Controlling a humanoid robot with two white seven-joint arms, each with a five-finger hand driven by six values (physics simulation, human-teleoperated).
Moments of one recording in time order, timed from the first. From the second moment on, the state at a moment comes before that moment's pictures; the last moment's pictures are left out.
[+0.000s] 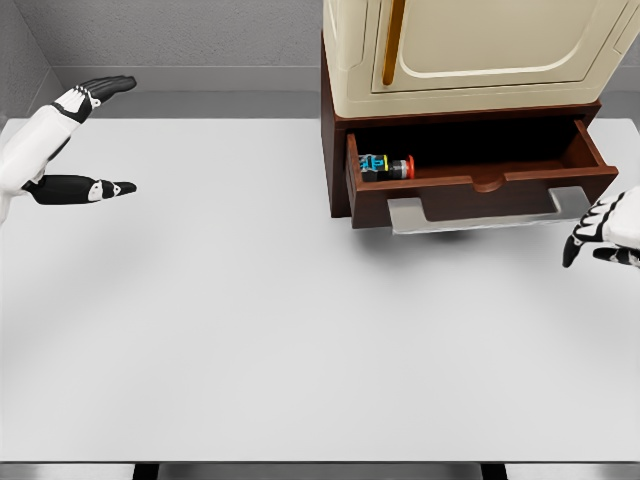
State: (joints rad) left arm -0.27 0.81 -0.26 -1.56 -0.05 -0.61 -0.06; right arm -0.85 -1.50 1.10 -1.77 0.08 -0.61 0.22
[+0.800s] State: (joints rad) left arm -0.27 0.81 -0.26 -1.57 -0.05 -0.61 -0.06; right arm -0.86 -1.35 1.09 -1.77 0.13 -0.61 0.22
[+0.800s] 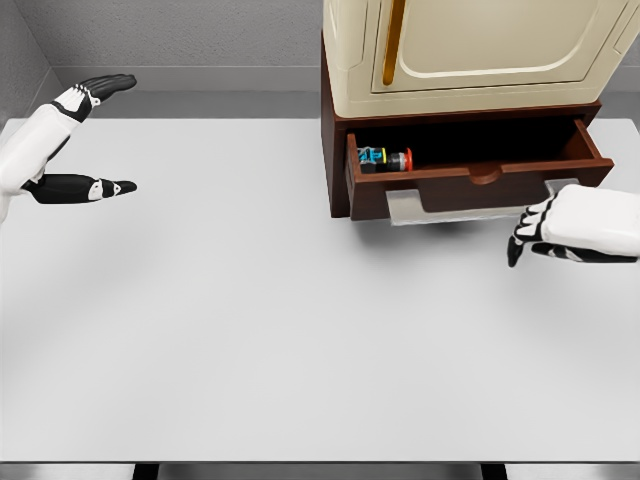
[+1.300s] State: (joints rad) left arm -0.27 0.81 -0.26 -1.56 -0.05 -0.61 -0.06; right arm -0.88 -1.27 1.08 -1.69 0.13 -0.61 0.22
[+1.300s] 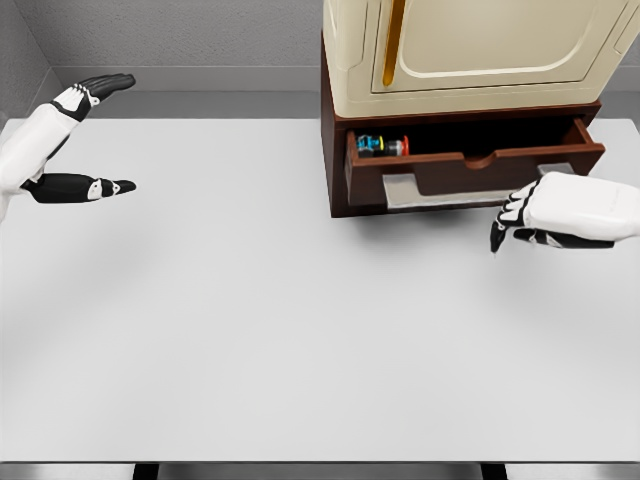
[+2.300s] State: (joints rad) left arm -0.27 0.81 -0.25 -1.56 -0.05 -0.61 -0.06; right arm -0.93 -1.08 1.08 -1.47 0.16 -0.61 0.22
